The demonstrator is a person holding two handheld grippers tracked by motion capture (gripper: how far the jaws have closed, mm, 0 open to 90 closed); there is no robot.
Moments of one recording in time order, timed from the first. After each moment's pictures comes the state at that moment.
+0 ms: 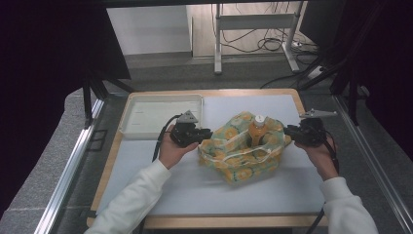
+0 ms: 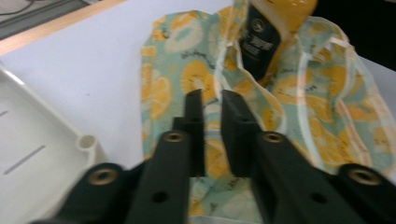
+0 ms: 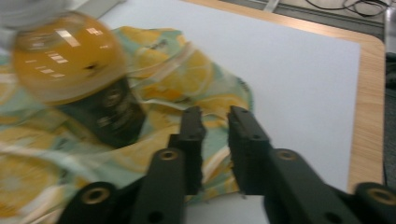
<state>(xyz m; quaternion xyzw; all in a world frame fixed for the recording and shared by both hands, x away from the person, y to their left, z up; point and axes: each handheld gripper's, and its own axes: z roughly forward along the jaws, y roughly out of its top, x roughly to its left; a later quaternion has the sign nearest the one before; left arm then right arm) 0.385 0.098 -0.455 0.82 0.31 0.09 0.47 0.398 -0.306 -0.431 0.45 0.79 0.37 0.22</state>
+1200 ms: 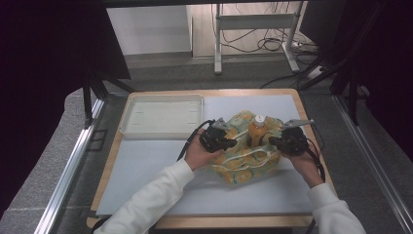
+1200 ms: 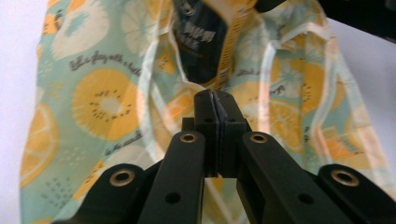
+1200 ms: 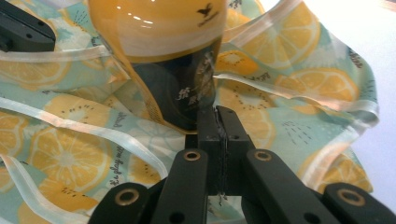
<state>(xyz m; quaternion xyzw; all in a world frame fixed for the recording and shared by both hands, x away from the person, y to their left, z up) 0.391 0.013 -0.469 0.86 0.26 0.05 0.43 0.387 -0.264 -0.457 0.40 0.83 0.35 0.18</state>
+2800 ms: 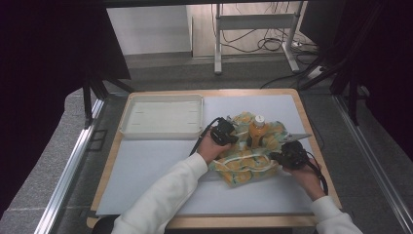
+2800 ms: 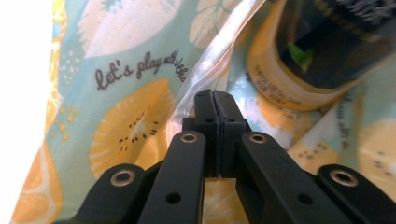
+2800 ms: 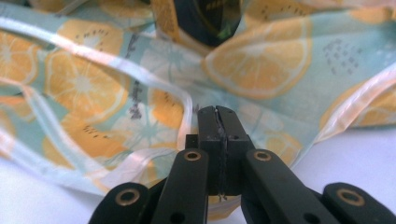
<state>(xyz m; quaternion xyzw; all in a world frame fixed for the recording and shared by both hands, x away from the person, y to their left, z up) 0.451 -0.018 -0.519 0.87 0.33 0.07 0.35 0.363 -0.273 -0.490 0.41 0.84 0.31 0.14</state>
